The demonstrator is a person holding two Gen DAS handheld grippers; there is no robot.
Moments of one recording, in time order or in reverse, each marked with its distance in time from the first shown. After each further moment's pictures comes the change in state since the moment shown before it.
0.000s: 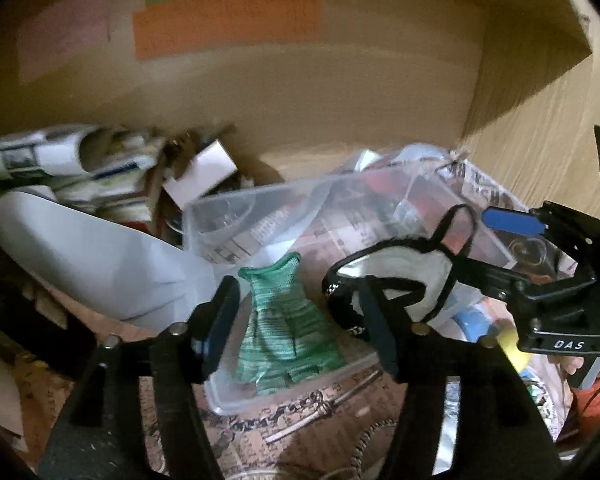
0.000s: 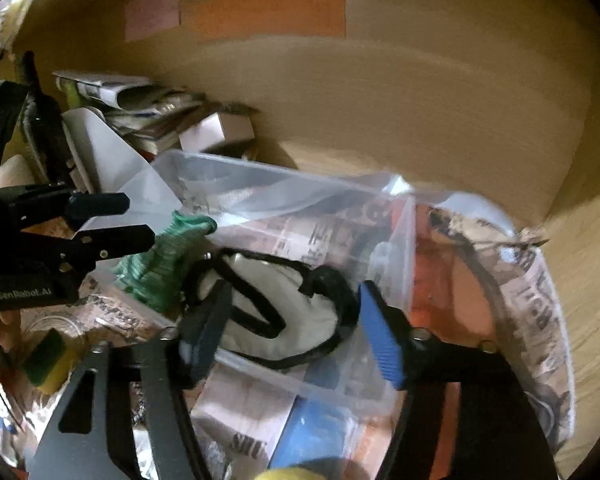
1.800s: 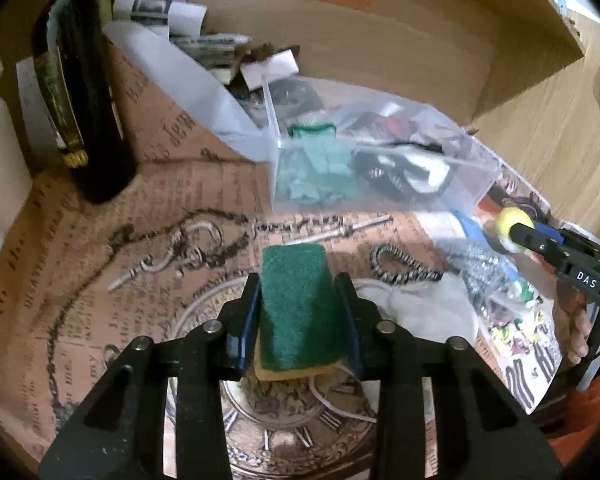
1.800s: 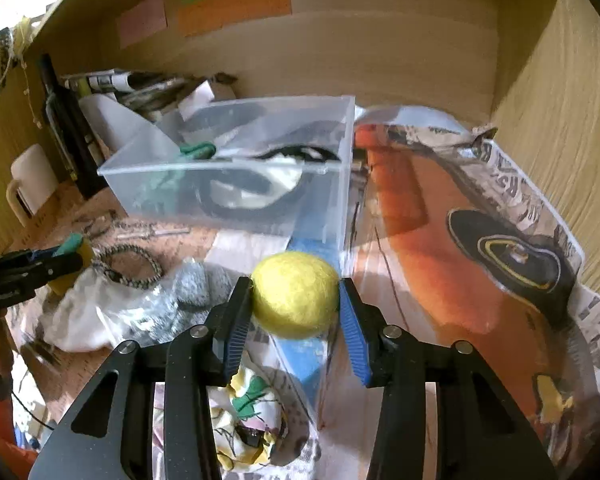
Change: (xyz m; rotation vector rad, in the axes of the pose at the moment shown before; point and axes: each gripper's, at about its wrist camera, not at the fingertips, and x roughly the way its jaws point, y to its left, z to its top) left arm -0.066 0.013 -0.127 -0.194 0.035 0.029; right arm -0.054 -0.011 -0.101 0.176 0.001 -0.010
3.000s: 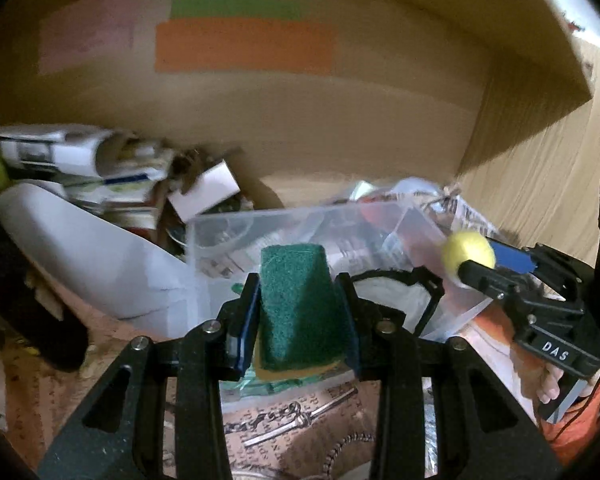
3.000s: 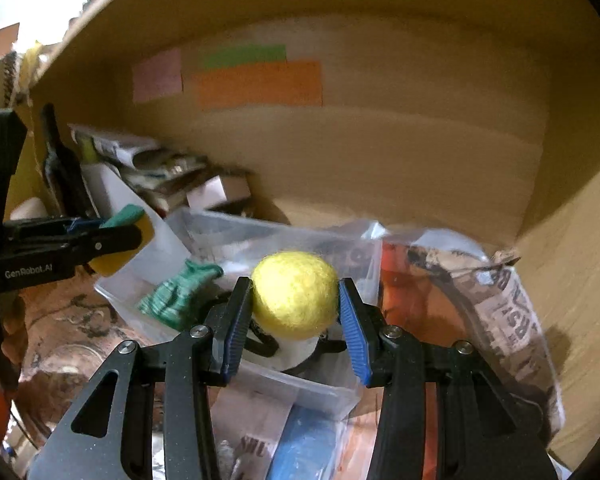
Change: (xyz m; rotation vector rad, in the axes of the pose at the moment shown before) left arm 0.053 -0.039 0.137 0.101 -0.071 -0.074; right arm 0.021 0.016 0.093 -0.117 -0.178 0.022
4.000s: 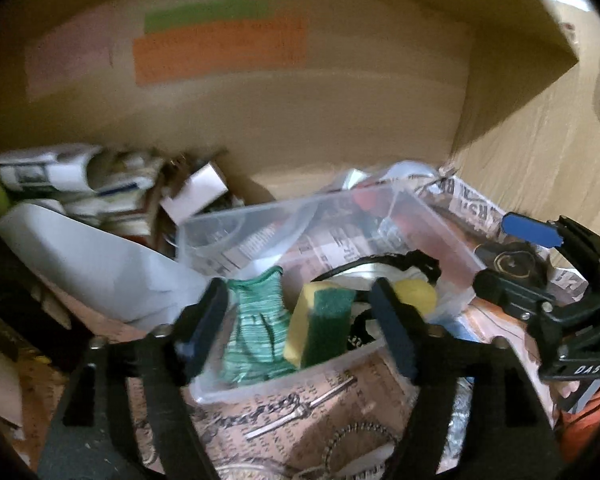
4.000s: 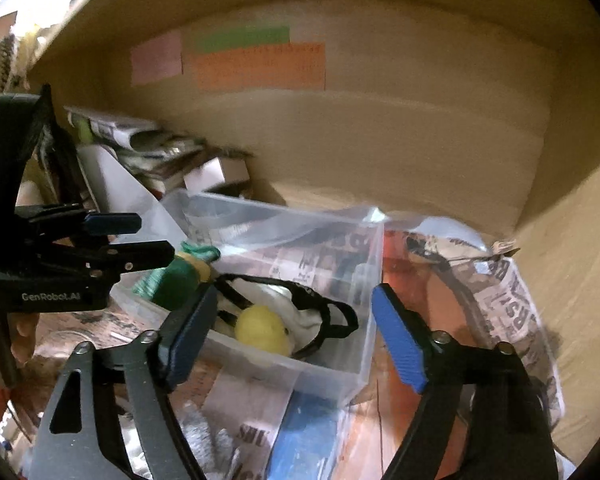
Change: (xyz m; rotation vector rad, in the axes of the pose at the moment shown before) left arm -0.022 -0.022 -0.015 0.098 -0.036 0.041; right arm -0.011 0.005 0.001 -0.012 0.019 -0.020
